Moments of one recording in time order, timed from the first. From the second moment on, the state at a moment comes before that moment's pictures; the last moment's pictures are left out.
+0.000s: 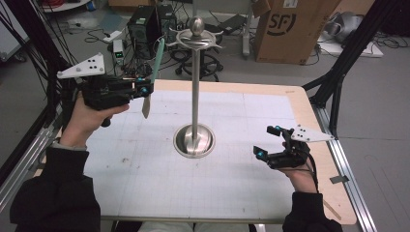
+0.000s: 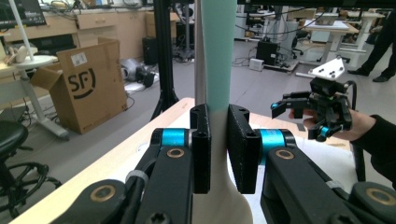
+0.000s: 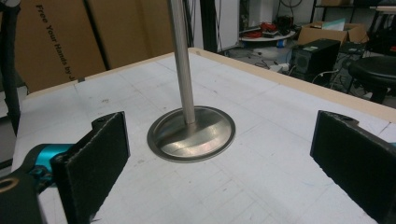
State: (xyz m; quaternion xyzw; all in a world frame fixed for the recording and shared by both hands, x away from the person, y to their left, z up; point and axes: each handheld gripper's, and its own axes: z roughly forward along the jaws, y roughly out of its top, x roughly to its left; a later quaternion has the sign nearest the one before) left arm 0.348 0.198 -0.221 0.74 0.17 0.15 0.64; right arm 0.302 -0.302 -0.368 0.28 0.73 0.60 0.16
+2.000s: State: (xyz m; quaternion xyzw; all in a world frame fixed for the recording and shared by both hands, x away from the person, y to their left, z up) left arm 0.362 0.176 -0.236 0.74 0.19 0.15 0.63; right arm 0.303 -0.302 -0.368 0.28 0.74 0.60 0.16
